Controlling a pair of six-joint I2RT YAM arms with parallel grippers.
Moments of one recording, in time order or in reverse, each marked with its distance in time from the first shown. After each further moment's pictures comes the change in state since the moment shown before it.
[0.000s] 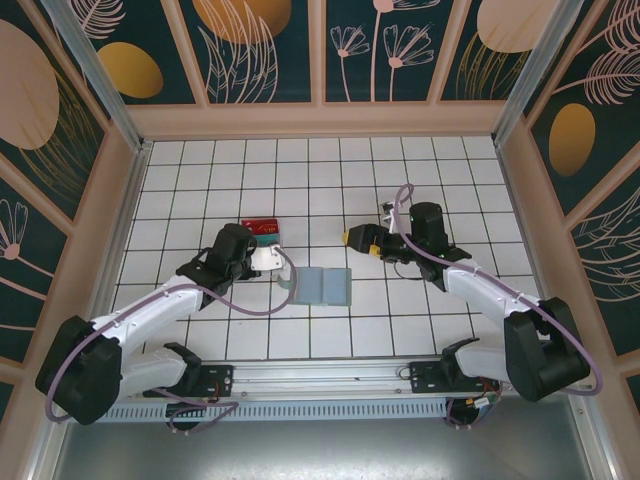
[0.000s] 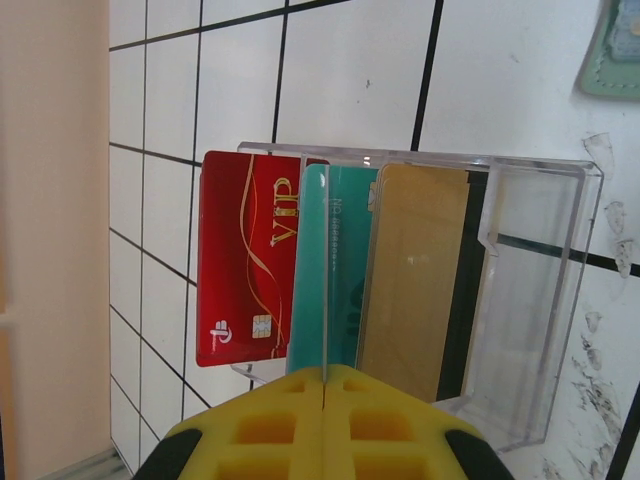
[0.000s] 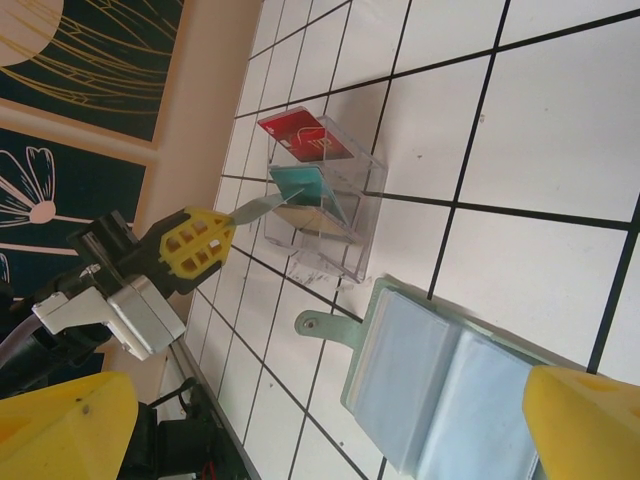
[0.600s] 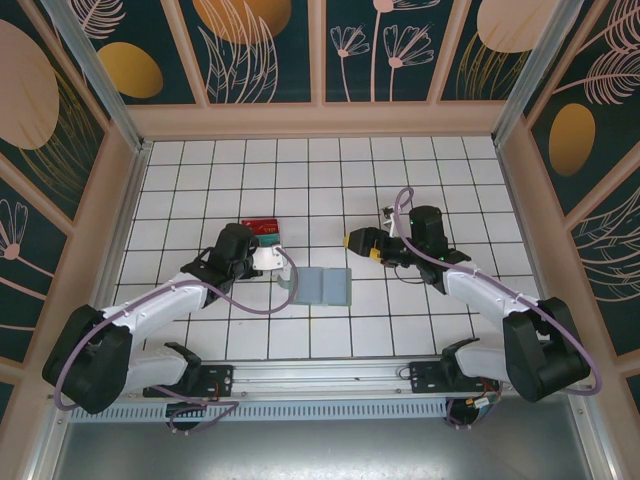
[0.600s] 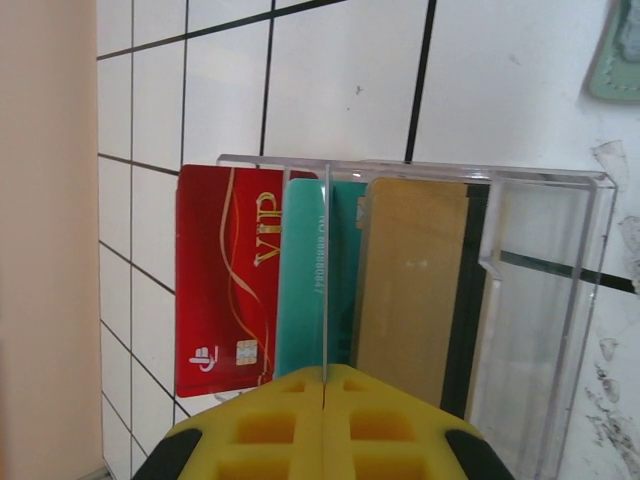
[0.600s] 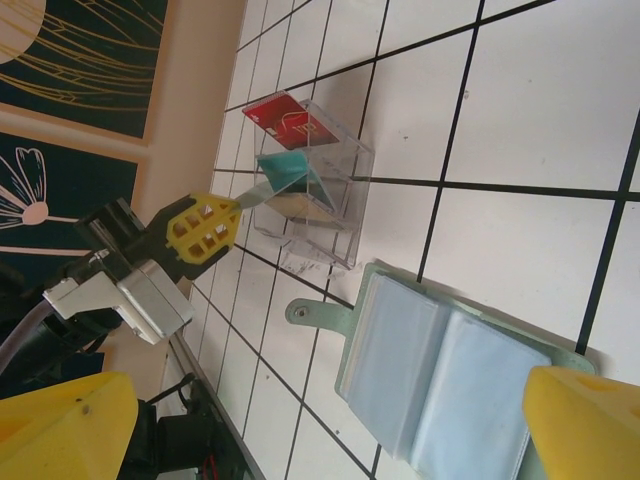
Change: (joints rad) left arm 0.018 0.061 -0.017 0.076 0.031 0.021; right arm 0.000 0.000 -0.026 0.004 0.000 0.019
